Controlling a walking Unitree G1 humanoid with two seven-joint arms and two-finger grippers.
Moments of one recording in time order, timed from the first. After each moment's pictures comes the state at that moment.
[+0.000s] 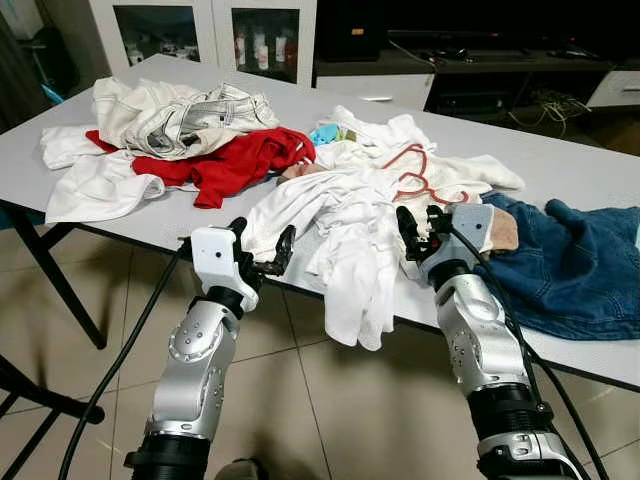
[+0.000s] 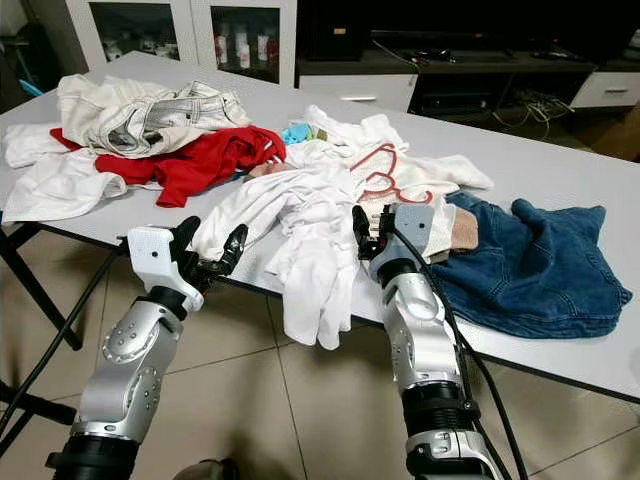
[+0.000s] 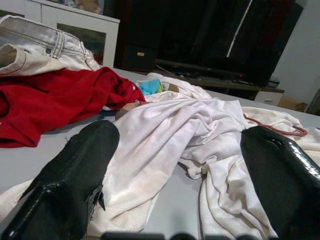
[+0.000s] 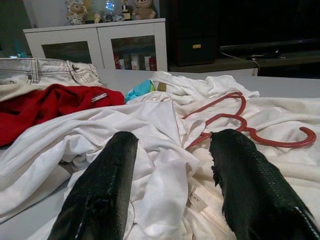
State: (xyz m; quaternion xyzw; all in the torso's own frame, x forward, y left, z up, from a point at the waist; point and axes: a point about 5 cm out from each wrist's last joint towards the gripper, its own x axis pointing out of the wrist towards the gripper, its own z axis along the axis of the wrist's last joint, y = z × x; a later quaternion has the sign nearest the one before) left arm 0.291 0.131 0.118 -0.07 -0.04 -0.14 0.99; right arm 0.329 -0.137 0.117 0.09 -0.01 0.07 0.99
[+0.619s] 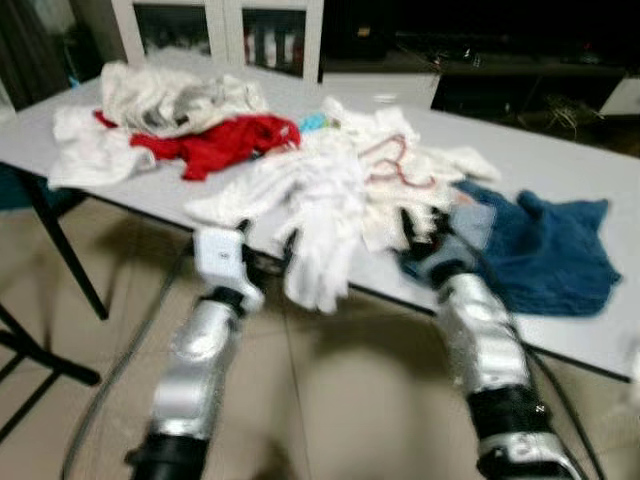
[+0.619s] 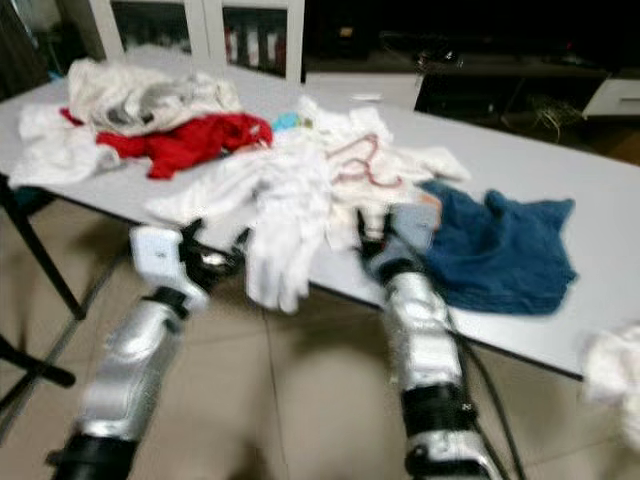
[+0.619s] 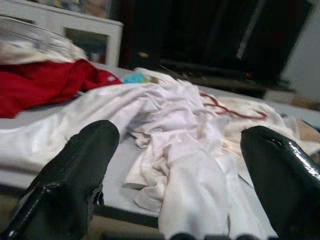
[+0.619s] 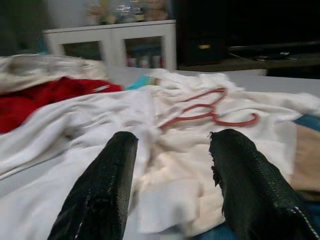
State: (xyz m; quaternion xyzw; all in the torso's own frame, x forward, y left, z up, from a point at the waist) left arm 0.292 0.135 0.118 -0.06 -0.04 -0.14 0.99; right arm 0.329 -0.128 0.117 0.09 -0.01 0.08 0.99
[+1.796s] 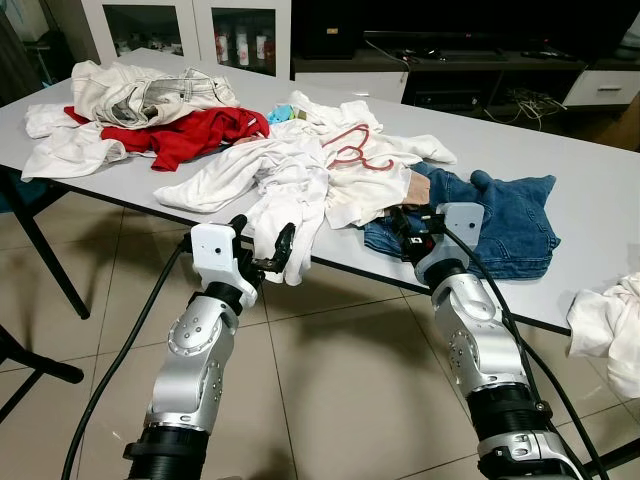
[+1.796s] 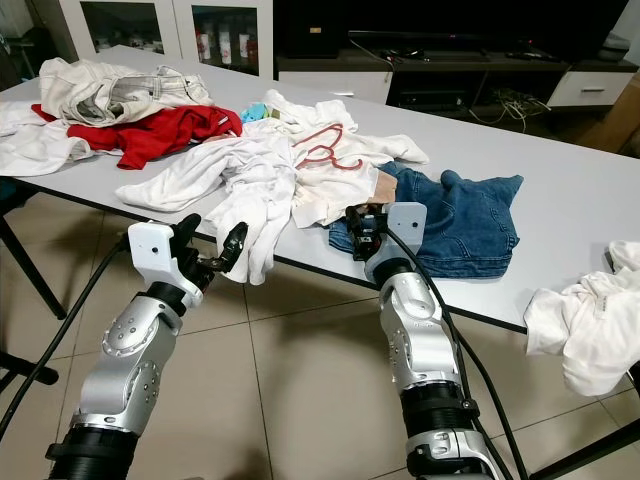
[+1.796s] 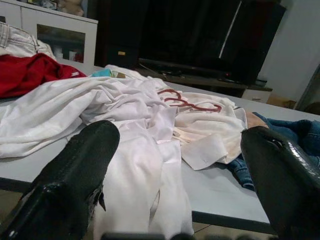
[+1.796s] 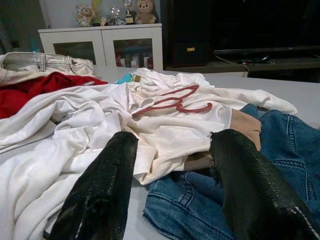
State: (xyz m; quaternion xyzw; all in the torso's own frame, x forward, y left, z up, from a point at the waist) left arm 0.297 0.133 0.119 -0.07 -0.04 -0.15 0.99; right arm 0.329 -0.132 0.118 0.07 -0.01 0.09 0.99
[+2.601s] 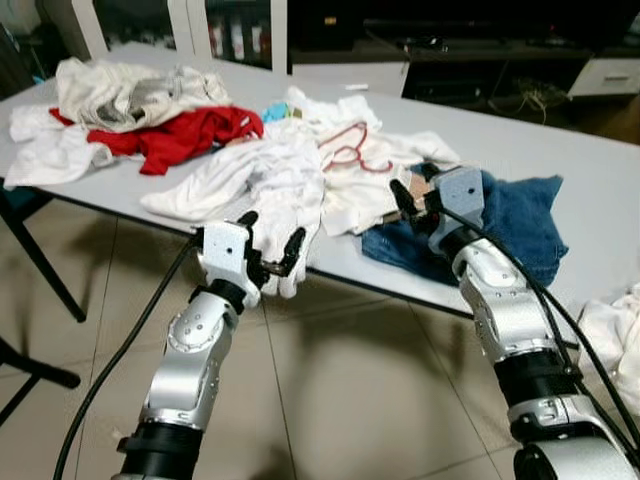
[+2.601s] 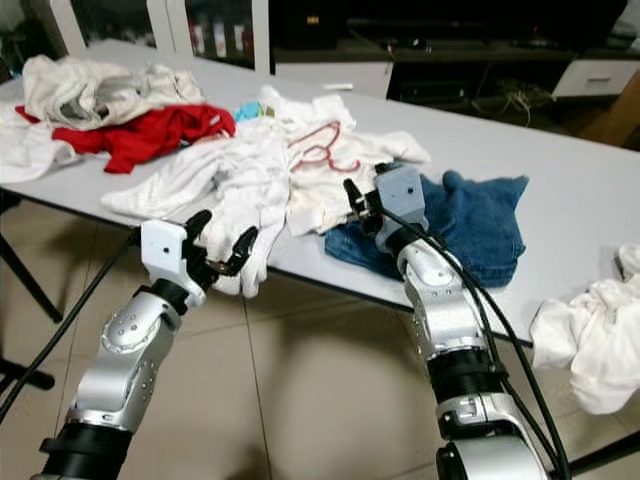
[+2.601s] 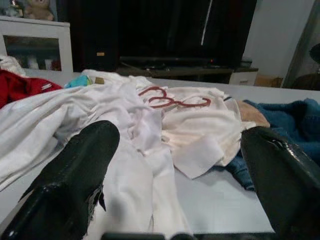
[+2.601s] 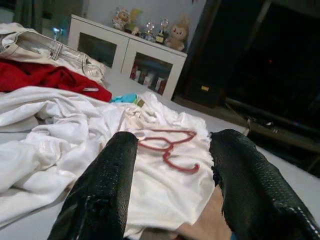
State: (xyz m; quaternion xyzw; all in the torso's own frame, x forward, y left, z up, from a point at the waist) left arm 0.297 0.131 0.123 -0.01 -0.05 -0.19 0.98; right arm 0.349 -0.145 0.160 -0.10 -0.08 0.17 0.98
